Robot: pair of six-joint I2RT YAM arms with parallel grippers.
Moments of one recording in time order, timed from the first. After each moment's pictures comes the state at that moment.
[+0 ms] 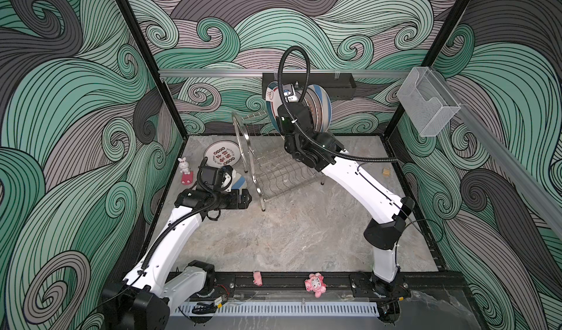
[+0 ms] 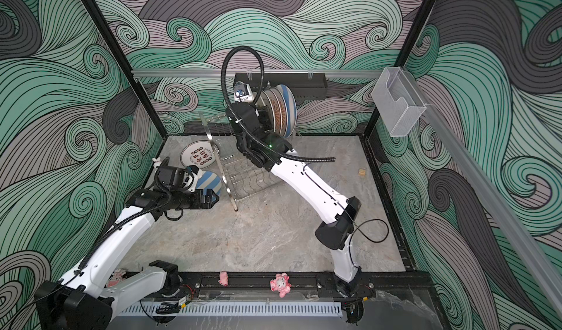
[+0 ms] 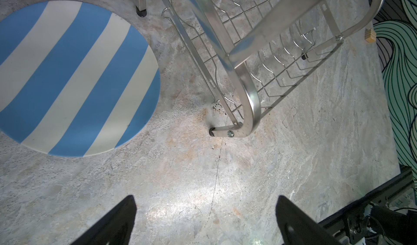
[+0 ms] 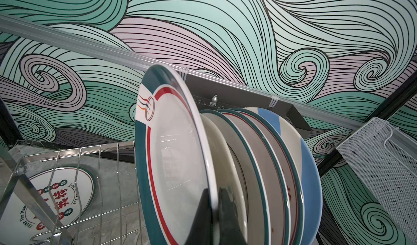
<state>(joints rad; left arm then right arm) -0.22 1.05 0.91 -0.84 0.26 -0.23 0.90 1.97 2.35 -0.61 0.94 -0.11</state>
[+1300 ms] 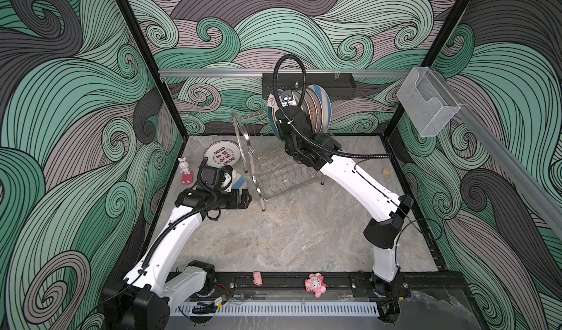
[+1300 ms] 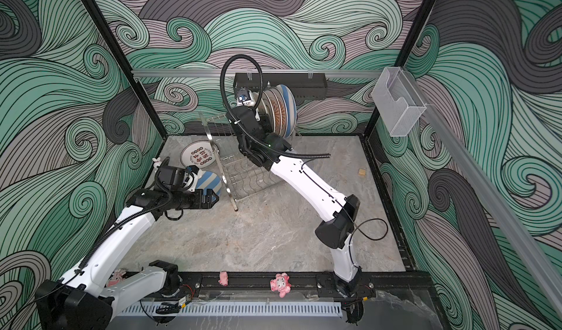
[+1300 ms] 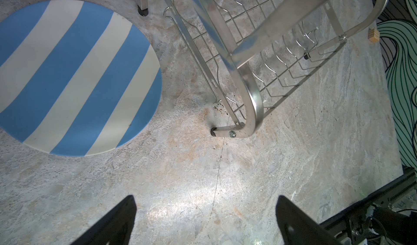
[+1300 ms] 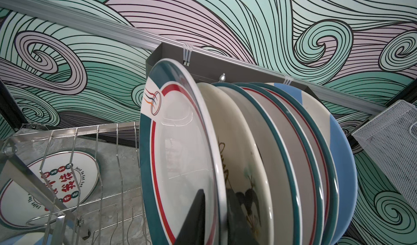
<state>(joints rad) -0.22 1.05 0.91 -0.84 0.25 -0.23 0.88 1.96 2.28 -0.66 0.89 -0.01</state>
